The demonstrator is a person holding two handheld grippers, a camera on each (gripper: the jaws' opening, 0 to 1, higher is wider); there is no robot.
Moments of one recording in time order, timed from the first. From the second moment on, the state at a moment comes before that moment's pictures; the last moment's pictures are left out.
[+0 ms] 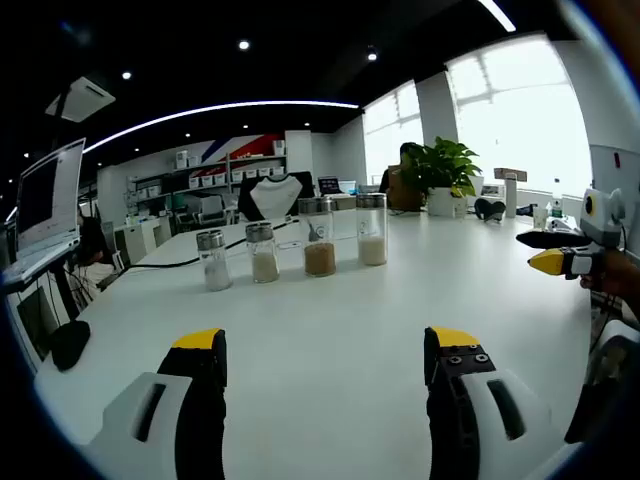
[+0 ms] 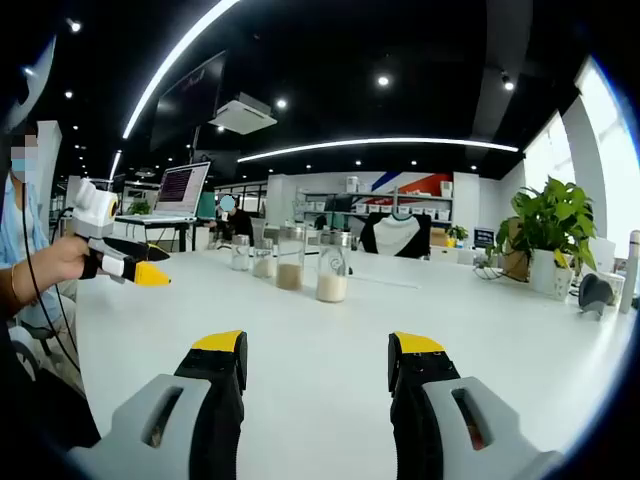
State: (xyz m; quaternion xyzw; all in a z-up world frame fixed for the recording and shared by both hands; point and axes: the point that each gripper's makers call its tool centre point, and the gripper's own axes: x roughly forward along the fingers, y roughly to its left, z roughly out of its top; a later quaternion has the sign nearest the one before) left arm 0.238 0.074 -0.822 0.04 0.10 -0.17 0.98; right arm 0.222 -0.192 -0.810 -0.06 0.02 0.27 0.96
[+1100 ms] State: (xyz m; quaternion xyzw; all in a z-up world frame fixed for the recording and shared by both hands) left arm 0.232 0.083 -0.779 0.06 0.06 -0.15 0.98; right arm 0.230 -0.184 -0.774 -0.05 -0.01 0.30 0.95
